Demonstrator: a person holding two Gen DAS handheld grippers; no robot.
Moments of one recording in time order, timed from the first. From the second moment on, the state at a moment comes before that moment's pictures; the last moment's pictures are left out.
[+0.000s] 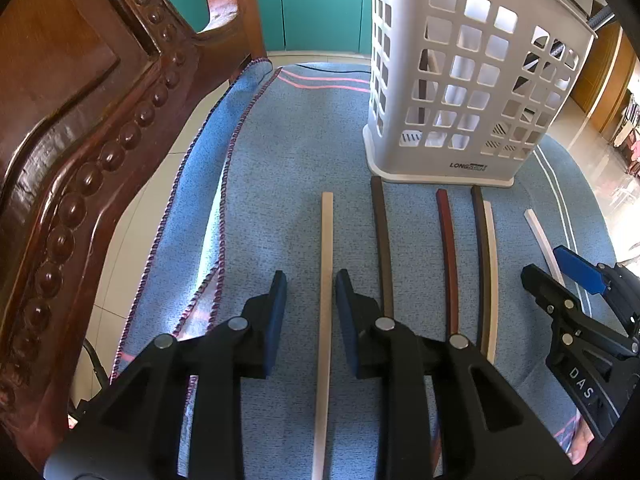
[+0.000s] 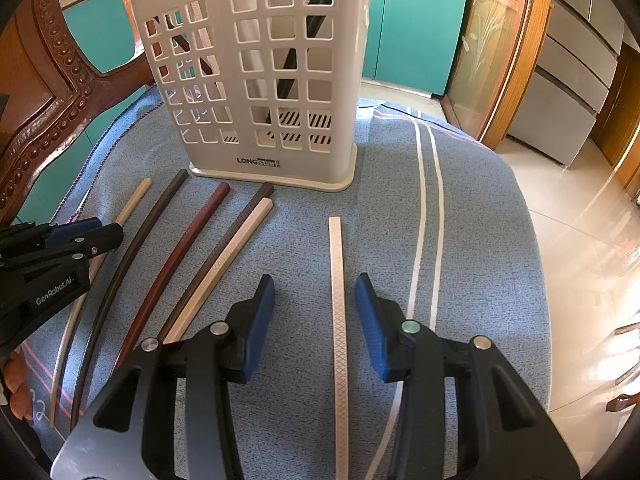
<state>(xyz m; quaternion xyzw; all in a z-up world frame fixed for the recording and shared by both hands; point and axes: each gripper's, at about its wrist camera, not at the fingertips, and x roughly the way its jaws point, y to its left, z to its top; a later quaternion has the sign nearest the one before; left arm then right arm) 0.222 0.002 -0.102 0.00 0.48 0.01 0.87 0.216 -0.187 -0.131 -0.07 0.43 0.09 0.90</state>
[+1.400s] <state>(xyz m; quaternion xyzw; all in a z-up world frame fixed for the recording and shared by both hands) 0.221 -0.001 -0.102 0.01 0.48 0.01 0.88 0.215 -0.187 -0.130 -0.06 0.43 0.09 0.90</state>
